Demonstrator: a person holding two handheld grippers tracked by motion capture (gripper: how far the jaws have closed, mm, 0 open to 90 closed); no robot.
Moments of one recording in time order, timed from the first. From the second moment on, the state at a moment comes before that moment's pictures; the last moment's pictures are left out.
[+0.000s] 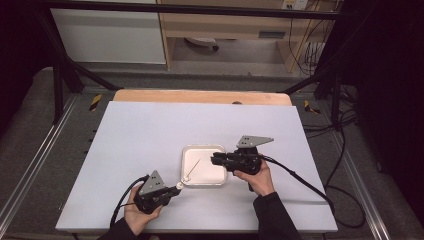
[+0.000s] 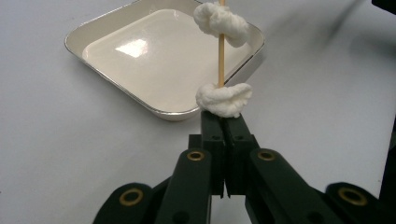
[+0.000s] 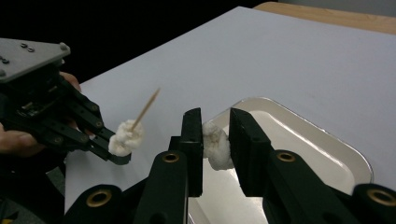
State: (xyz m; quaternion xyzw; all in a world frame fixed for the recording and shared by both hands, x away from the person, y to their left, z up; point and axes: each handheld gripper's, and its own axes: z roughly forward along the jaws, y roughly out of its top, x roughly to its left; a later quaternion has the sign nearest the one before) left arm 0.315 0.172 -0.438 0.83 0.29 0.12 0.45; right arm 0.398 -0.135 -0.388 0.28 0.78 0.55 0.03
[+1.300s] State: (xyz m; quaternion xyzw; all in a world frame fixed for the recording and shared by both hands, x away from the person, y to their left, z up) left arm 0.313 0.171 -0.436 0.84 0.27 0.13 0.46; right arm 0.401 -0.117 -0.368 0.25 0.75 0.61 -0.04
